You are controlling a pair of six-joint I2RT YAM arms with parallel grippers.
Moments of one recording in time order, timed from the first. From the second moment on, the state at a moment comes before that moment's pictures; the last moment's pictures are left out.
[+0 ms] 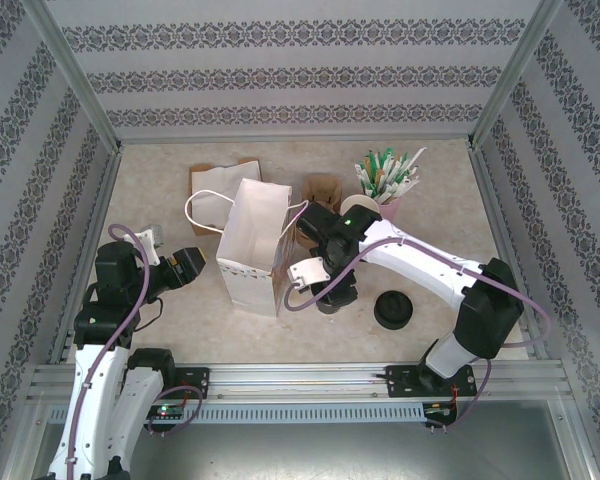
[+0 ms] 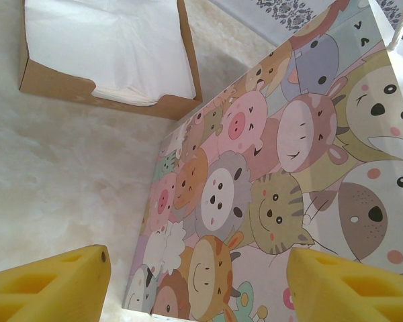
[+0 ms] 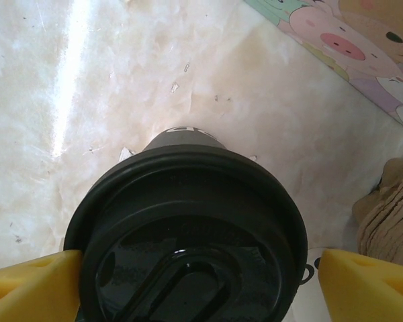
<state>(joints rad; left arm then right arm) 0.03 0.56 0.70 -0.73 0.45 -0.50 0.83 1.59 1.34 -1.20 -0.07 -1.05</state>
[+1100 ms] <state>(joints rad) 0.03 0.56 0.70 -0.73 0.45 -0.50 0.85 1.53 1.25 -1.12 -0.07 -1.02</state>
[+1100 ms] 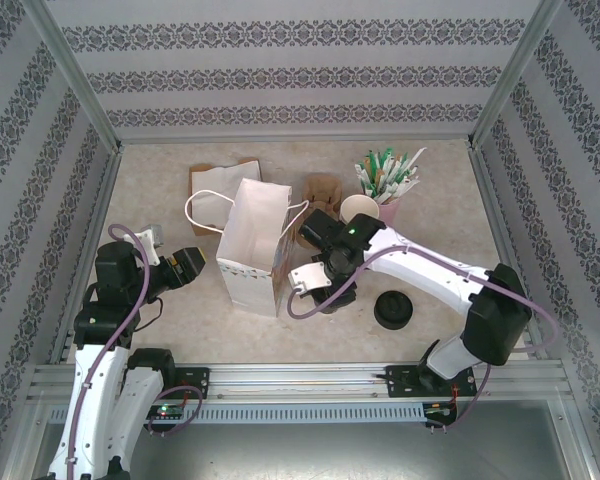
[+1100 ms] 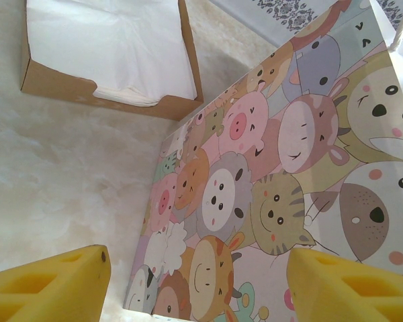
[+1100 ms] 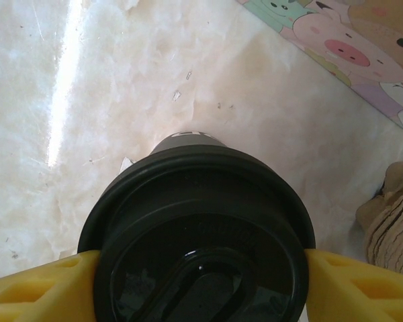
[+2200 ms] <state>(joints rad) 0.03 0.56 0.70 -0.73 0.42 -0.50 0.80 1.43 1.12 -0.94 -0.17 -0.79</state>
